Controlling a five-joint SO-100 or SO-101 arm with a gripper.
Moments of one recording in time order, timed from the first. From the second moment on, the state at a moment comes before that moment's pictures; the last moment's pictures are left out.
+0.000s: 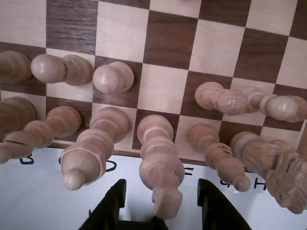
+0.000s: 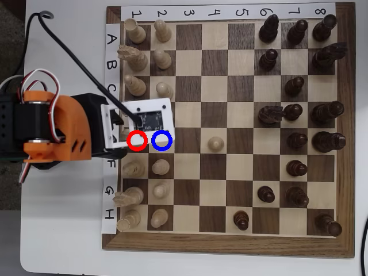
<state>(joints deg) 4.8 138.0 120.2 93.8 89.7</state>
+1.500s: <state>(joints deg) 6.2 138.1 129.9 84.1 88.0</state>
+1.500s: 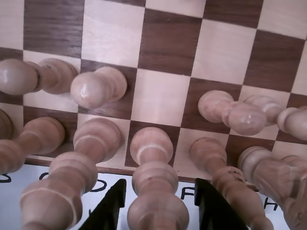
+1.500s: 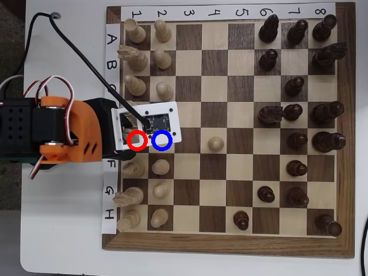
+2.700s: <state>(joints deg) 7.5 138.0 130.7 81.7 85.9</state>
